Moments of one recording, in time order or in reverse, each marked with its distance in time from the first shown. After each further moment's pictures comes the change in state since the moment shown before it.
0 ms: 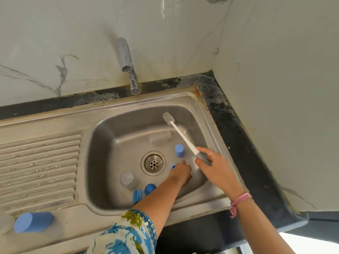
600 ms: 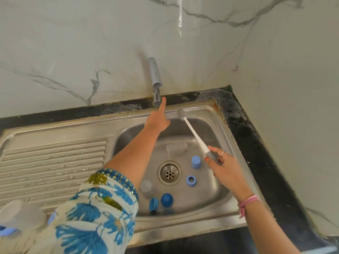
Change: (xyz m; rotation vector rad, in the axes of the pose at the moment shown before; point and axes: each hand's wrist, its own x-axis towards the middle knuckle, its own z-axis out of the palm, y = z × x) left_hand -0.018 -0.075 -0.241 -0.144 0.511 -0.144; right_hand 0.022 -0.035 0.016 0.116 0.043 -0.025
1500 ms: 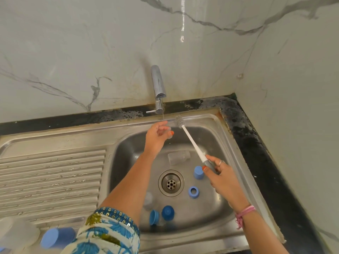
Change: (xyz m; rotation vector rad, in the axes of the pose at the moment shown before) left_hand -0.008 -0.036 0.044 -0.963 0.156 -0.004; right_hand 0.022 0.004 0.020 0.061 -0.045 0.028
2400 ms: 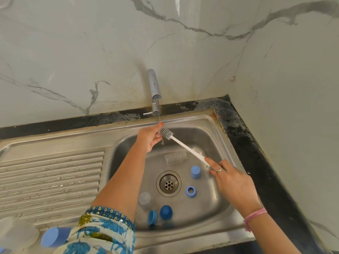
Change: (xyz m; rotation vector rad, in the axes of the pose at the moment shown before) left_hand 0.008 0.033 -0.010 -0.387 0.071 -0.484; right_hand -0.020 0.020 -0.036 -1.068 0.315 -0.692
